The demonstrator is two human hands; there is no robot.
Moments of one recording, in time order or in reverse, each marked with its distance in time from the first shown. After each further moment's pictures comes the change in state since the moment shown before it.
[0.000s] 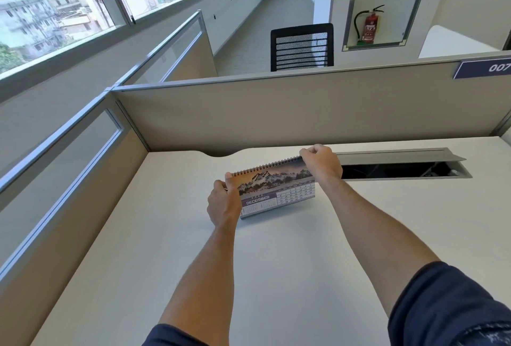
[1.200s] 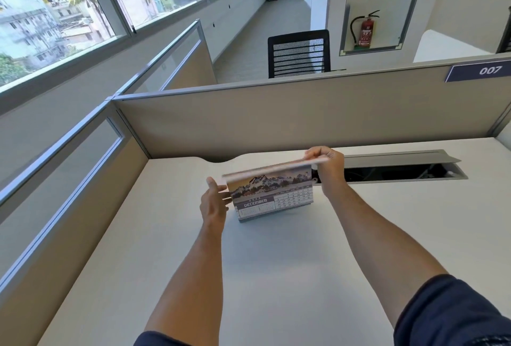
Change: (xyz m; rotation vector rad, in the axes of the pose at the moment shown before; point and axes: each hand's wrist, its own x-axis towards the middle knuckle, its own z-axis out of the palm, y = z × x) left_hand 0.011 0.005 -0.024 -0.553 -0.189 -0.269; right_hand 0.003 0.019 -0.009 0.782 -0.017 -0.073
